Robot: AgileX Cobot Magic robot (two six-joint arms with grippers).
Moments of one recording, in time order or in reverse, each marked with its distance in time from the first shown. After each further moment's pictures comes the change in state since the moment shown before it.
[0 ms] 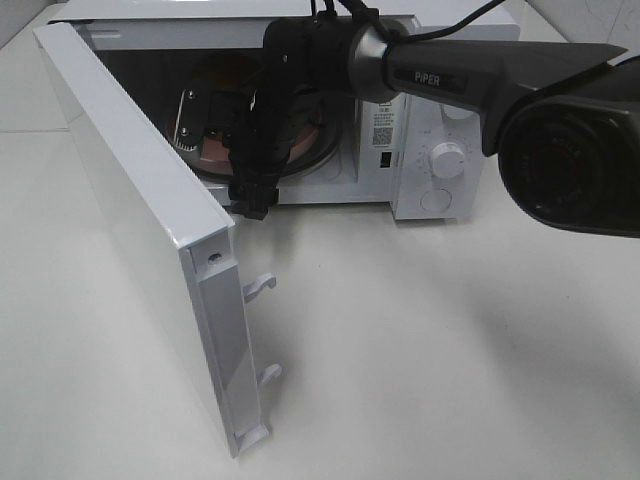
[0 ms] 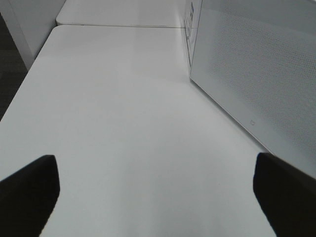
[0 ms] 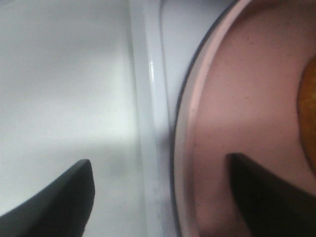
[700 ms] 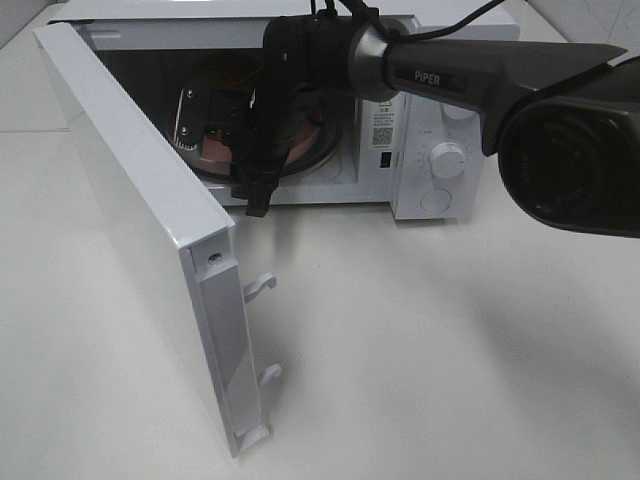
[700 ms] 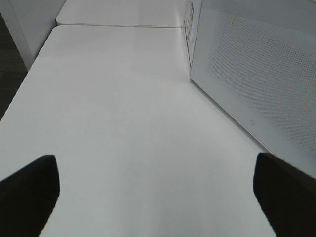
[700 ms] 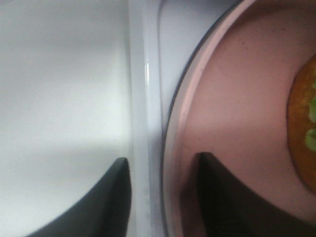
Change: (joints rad) left arm 0.000 0.000 0.000 0.000 0.000 0.000; right arm 0.000 0.001 -0.008 0.002 0.003 -0.024
